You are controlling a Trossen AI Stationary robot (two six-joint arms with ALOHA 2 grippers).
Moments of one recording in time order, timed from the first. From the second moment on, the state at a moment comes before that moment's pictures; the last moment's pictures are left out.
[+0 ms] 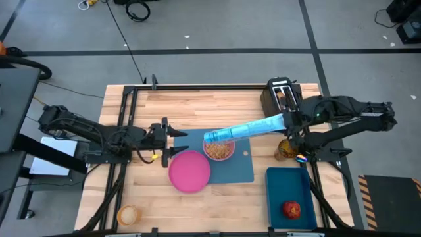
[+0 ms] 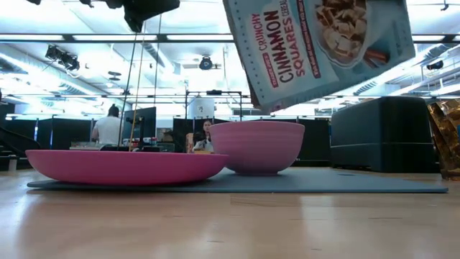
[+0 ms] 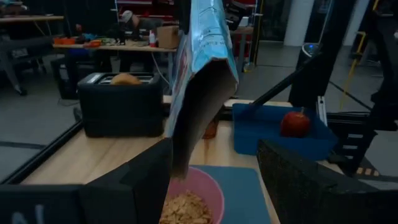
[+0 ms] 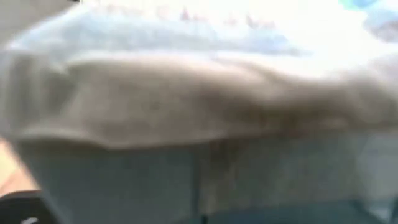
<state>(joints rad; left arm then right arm) -0.26 0.95 0.57 0.32 -0.37 -0.07 0.09 0.75 1.04 -0.84 0.08 -0.22</state>
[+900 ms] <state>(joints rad) -0.37 1.01 0.23 0.95 -0.37 -0.10 0.00 0.24 0.56 -0.44 -0.06 -0.17</state>
